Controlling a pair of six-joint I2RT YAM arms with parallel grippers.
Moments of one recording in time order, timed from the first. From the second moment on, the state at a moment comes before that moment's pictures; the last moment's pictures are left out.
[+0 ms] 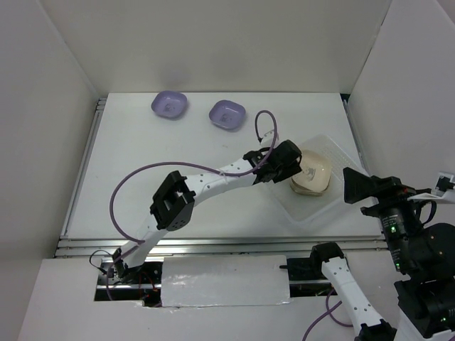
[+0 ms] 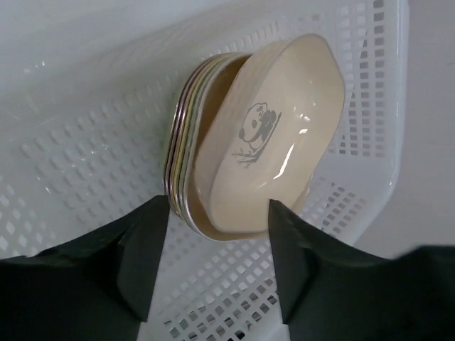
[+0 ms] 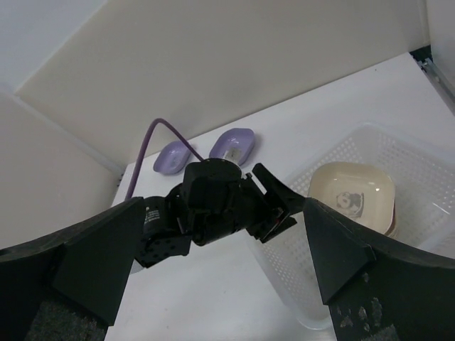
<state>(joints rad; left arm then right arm) -1.03 2.28 2.08 -0.56 -0.31 -1.29 0.16 0.47 1.49 -0.98 0.15 0.52</state>
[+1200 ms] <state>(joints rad) -0.27 2.36 1.98 -0.30 0.02 -1.14 0.17 0.58 1.20 -0.83 -0.18 0.48</state>
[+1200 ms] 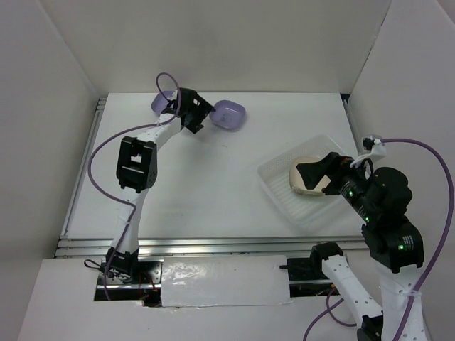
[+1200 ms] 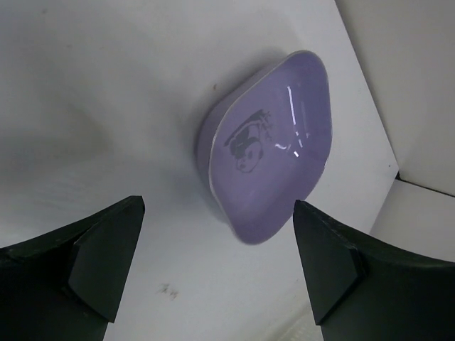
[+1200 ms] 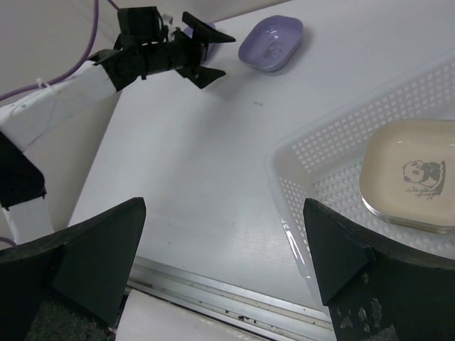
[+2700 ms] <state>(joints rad) -0.89 2.27 2.38 -0.63 0.02 -0.62 0.17 0.46 1.66 -0.96 -0.15 0.46</state>
